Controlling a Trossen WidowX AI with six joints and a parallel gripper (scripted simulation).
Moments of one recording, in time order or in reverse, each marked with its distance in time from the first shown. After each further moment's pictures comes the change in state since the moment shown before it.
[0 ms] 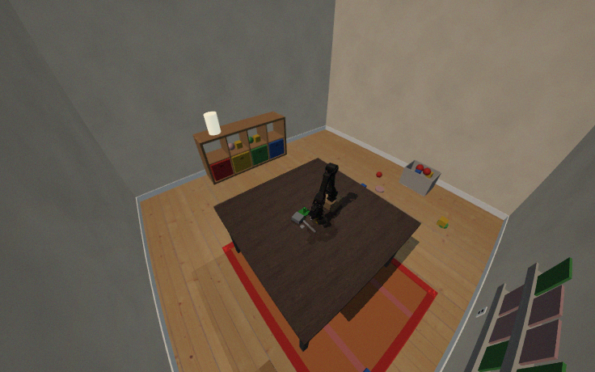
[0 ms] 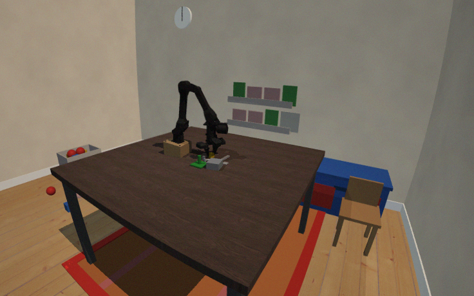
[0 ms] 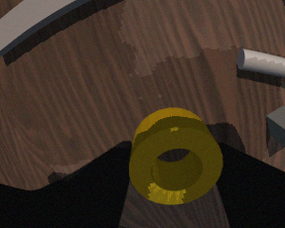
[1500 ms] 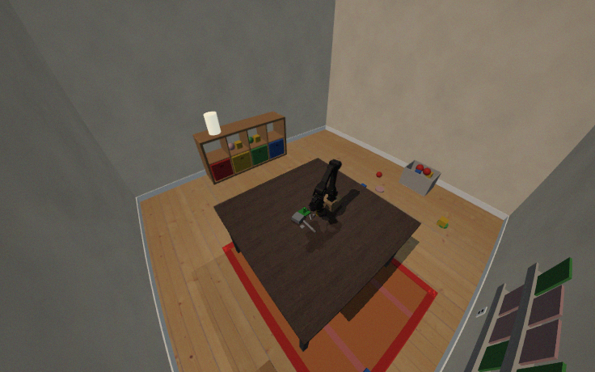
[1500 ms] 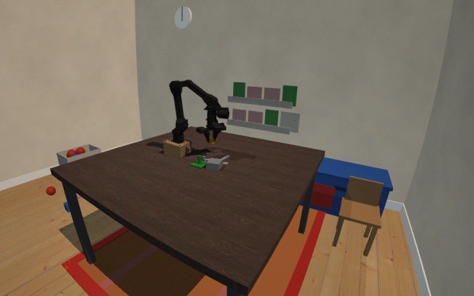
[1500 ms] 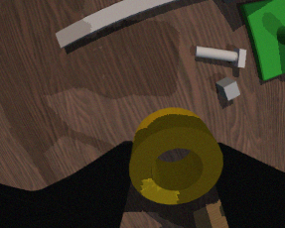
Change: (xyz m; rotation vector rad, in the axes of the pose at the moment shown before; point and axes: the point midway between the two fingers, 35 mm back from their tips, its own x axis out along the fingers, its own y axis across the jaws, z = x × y) arm -0.095 0.001 0.001 -0.004 0.015 -0.012
